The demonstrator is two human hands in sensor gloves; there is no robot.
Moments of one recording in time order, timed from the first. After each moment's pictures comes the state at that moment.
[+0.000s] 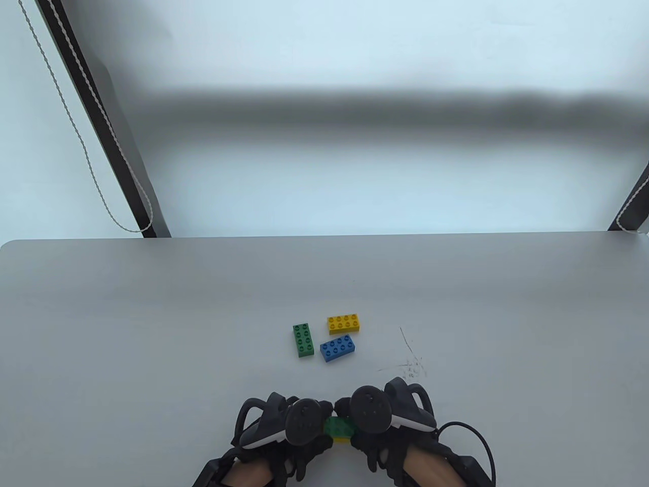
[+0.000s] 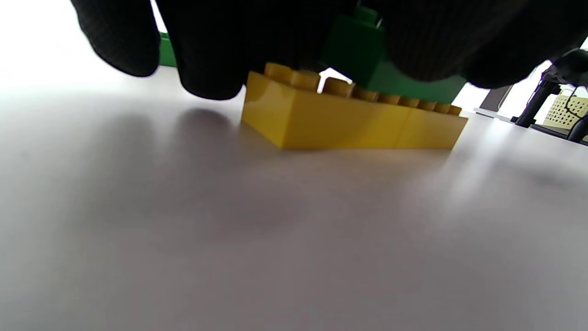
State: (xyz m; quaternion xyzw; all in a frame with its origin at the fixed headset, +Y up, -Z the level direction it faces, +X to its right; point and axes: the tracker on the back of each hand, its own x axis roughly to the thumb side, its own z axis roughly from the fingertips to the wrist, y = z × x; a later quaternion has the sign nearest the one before) left_hand -0.092 -0.763 -0.278 -0.11 -0.26 0.06 0.96; right_hand 0.079 -0.746 -0.288 0.28 0.13 0.95 0.10
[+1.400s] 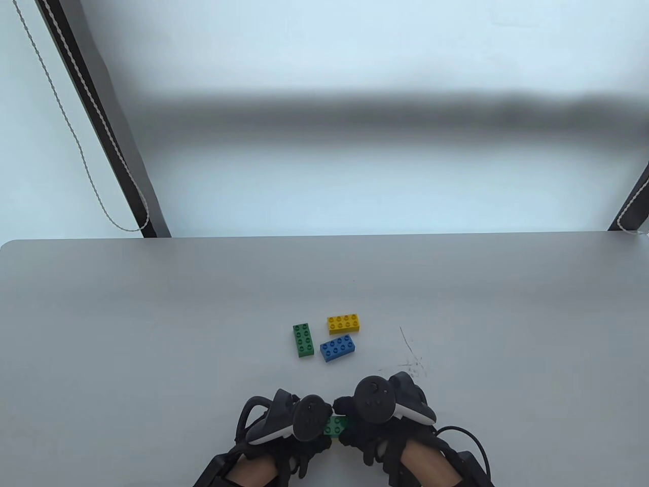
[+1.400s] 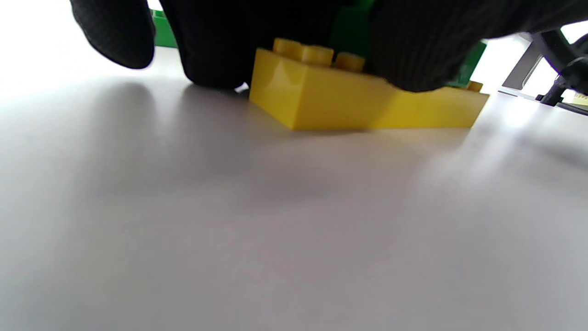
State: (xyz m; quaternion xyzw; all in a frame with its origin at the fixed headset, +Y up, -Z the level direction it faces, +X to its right) left_hand -0.086 -0.767 -0.284 -0.13 -0.25 0.04 0.96; right_hand 0.085 -0.758 -0.305 0.25 0.18 0.93 0.19
